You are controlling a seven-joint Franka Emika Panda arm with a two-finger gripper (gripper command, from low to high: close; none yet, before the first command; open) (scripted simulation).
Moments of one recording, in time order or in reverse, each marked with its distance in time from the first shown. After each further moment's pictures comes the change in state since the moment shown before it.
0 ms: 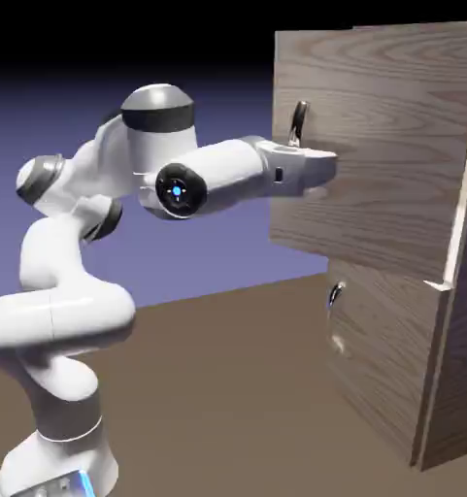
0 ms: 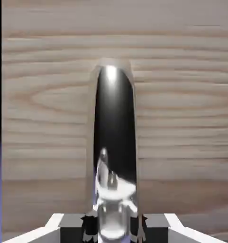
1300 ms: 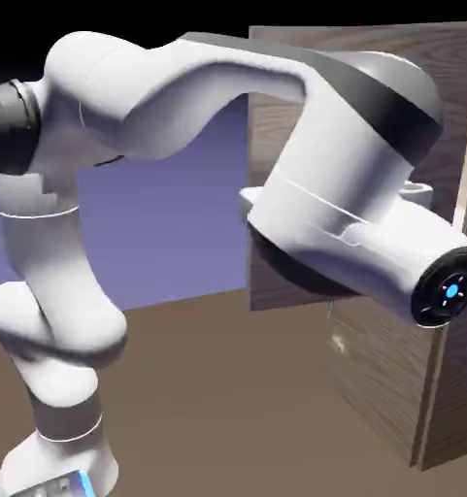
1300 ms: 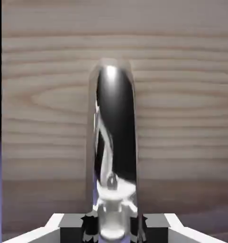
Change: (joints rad) arm -0.663 1.392 0.652 0.908 -1.078 -0.375 -0.535
